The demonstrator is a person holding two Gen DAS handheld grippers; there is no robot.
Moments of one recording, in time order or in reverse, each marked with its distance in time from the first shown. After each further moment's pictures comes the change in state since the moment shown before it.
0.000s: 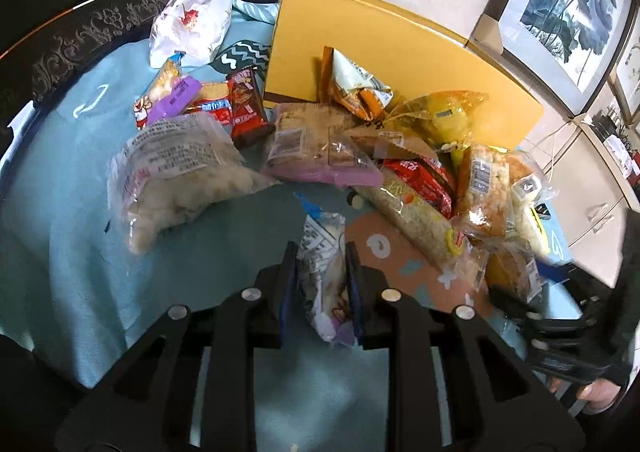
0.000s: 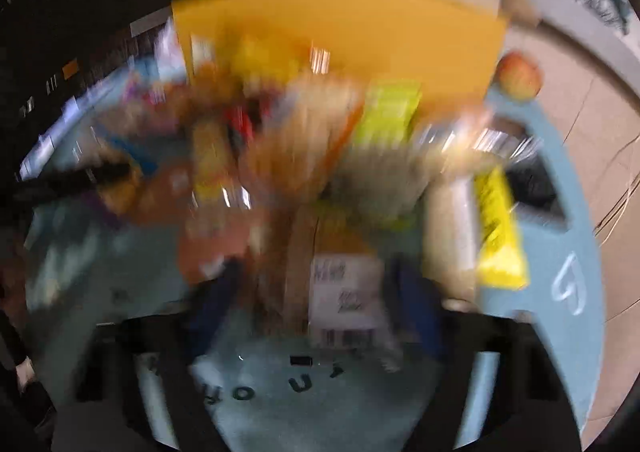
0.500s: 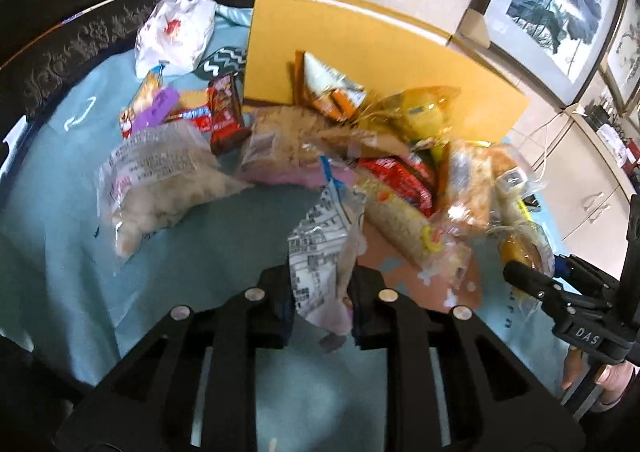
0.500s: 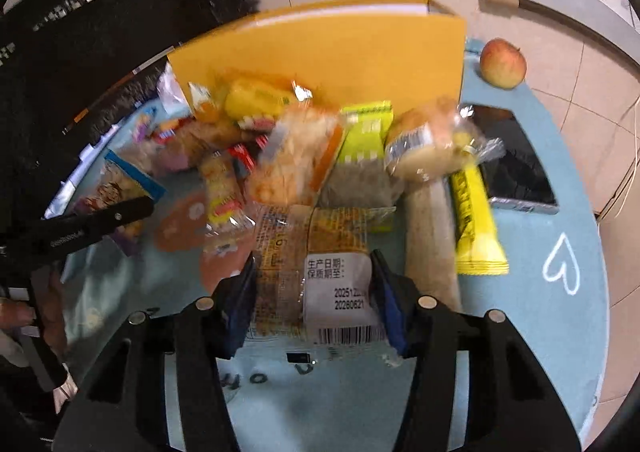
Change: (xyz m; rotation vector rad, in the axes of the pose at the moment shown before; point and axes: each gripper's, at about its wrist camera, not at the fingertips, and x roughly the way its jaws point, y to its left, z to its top) left arm -0.012 -0.017 -0.001 0.042 -0.012 -0.017; right arm -0.036 -0.024 -0.001 0.121 -0.082 0.094
